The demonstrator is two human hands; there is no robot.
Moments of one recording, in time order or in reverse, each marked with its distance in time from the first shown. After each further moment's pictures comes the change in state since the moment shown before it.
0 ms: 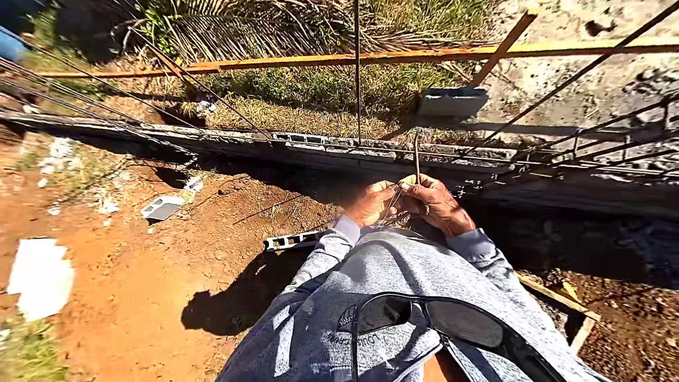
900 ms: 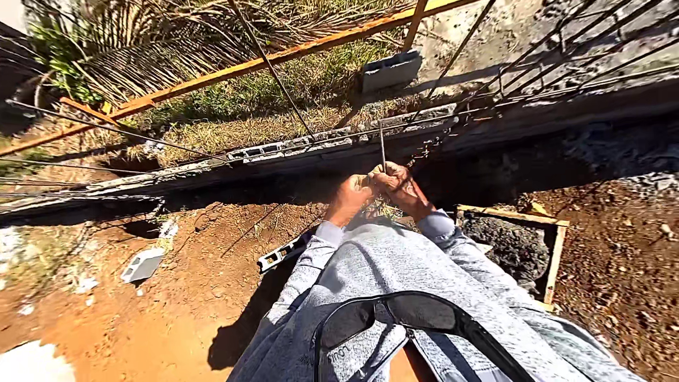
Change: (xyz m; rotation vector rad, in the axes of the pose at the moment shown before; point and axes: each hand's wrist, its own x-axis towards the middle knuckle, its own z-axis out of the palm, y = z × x) left_hand 0.024 -0.026 0.031 0.715 0.052 -0.061; right_hand -0.028 0.021 -0.035 -0.368 0.322 -0.096
